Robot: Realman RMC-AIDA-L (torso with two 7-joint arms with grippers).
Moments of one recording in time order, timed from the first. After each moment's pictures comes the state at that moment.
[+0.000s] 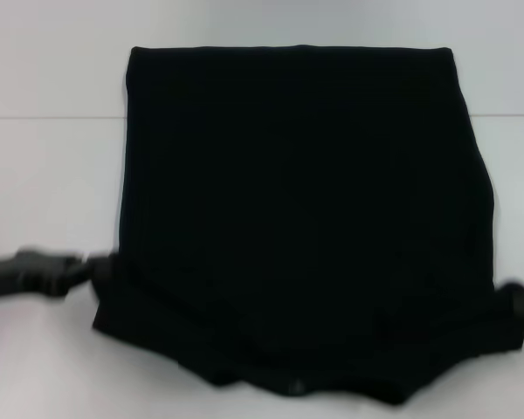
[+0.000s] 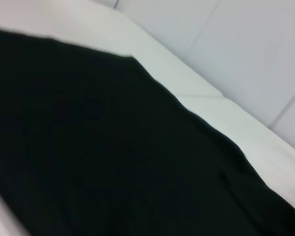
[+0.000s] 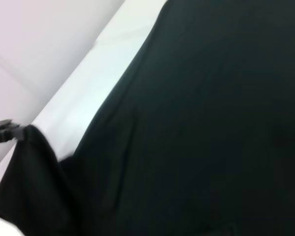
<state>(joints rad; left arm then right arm) -0.53 -2.04 0.21 0.75 2.40 1.70 -1.64 0.49 1.89 -0.41 -0.56 -2.33 -1.65 1.78</state>
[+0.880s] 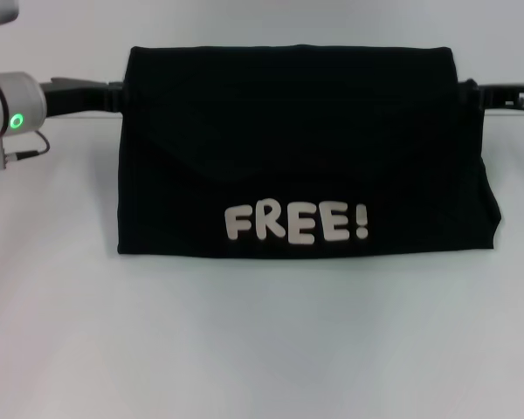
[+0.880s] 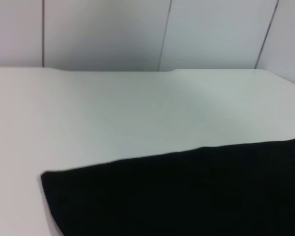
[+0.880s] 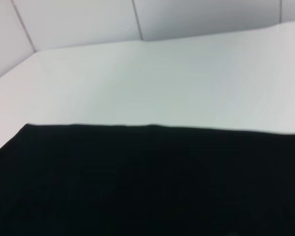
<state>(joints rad) -0.91 -2.01 0.28 0.51 2.40 0.88 -1.73 0.92 1.92 -0.44 -0.37 -2.33 -0.79 1.87</state>
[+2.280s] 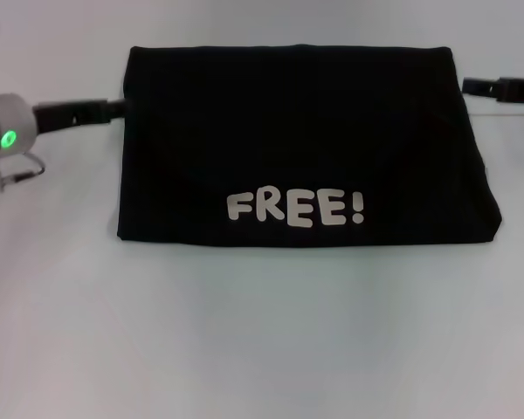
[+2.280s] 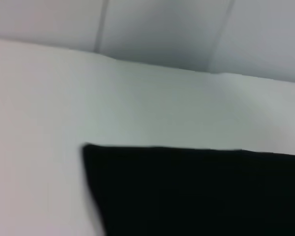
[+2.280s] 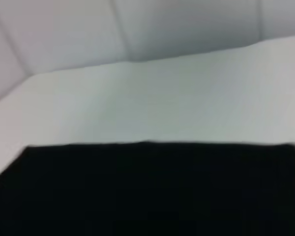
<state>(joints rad) -0.85 -2.05 0.34 0.57 2.36 0.82 -1.91 0.84 1.96 -0.47 -0.55 -2.30 -0.89 1.95</state>
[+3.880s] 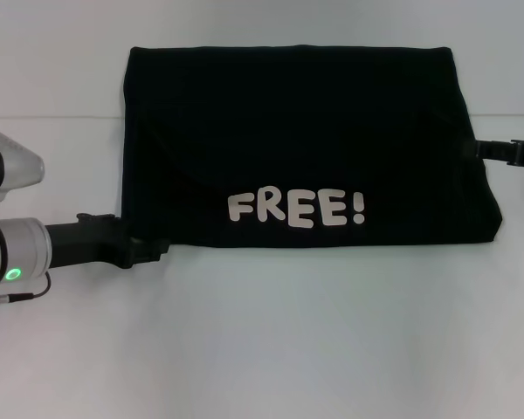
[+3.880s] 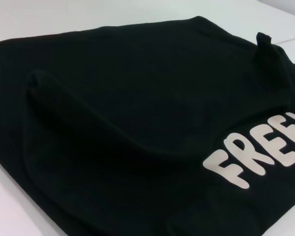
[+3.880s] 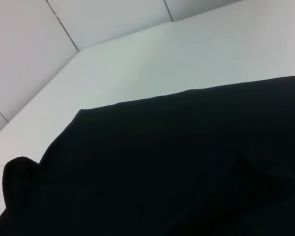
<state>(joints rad) -0.61 -2.14 0.54 0.68 2.33 1.11 -1.58 0.70 1.96 -0.47 -0.59 -2.23 -1.15 1.95</state>
